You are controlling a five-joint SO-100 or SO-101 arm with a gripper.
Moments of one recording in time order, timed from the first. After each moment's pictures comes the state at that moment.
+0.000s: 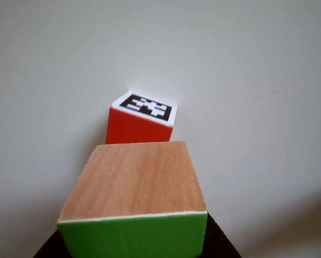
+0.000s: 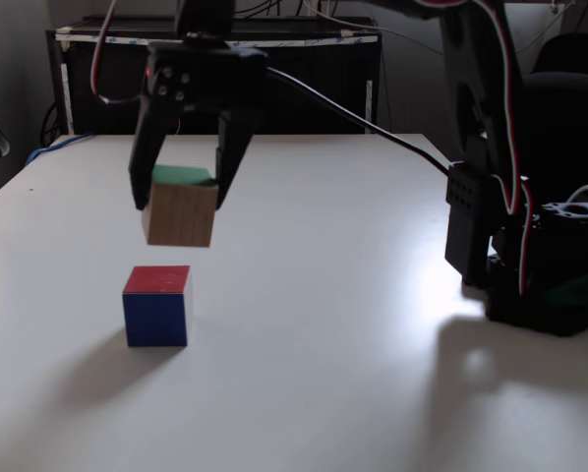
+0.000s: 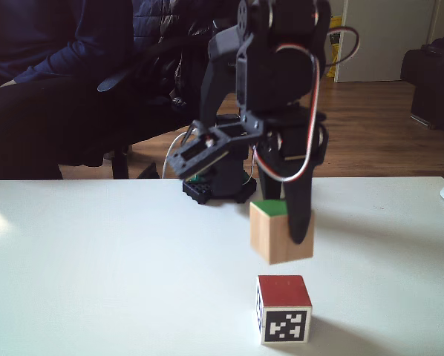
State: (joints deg) arm 2.5 70.2 53.1 102.2 -5.7
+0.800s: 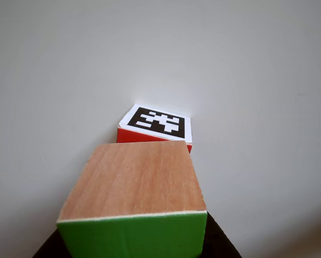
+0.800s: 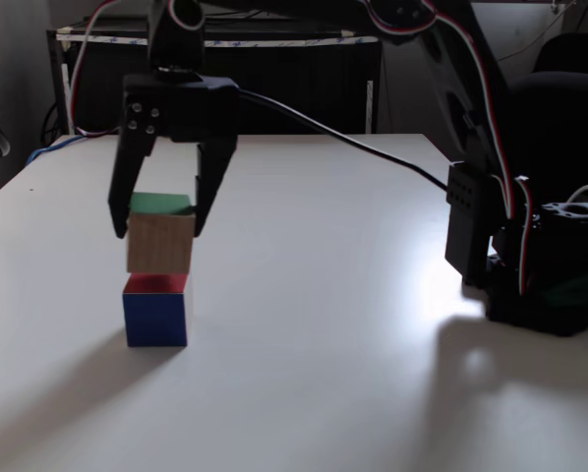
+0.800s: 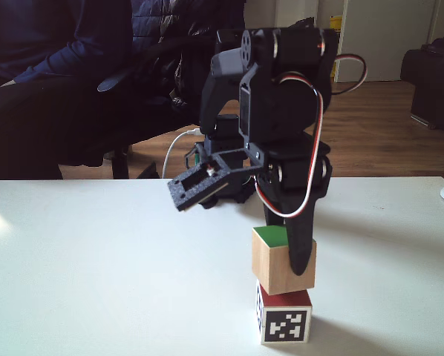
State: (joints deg) arm 2.5 60.2 44.3 102.2 -3.4
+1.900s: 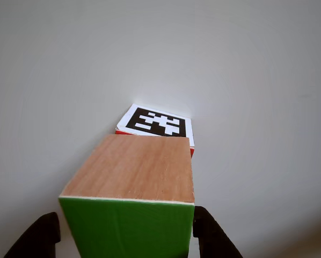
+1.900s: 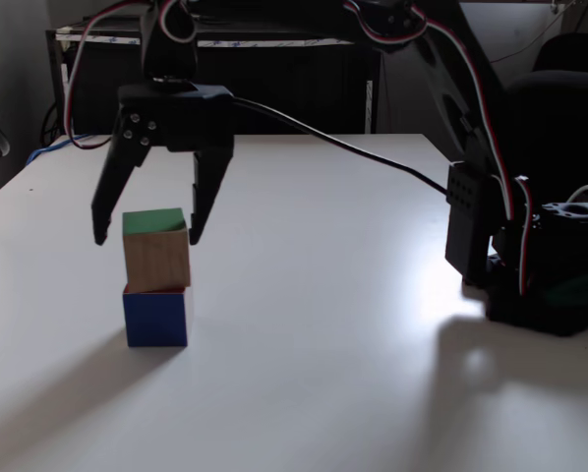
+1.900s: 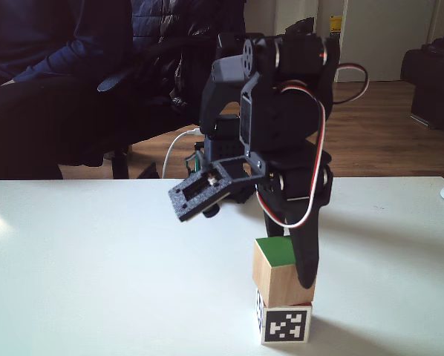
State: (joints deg) arm 2.5 57.2 41.7 103.3 -4.2
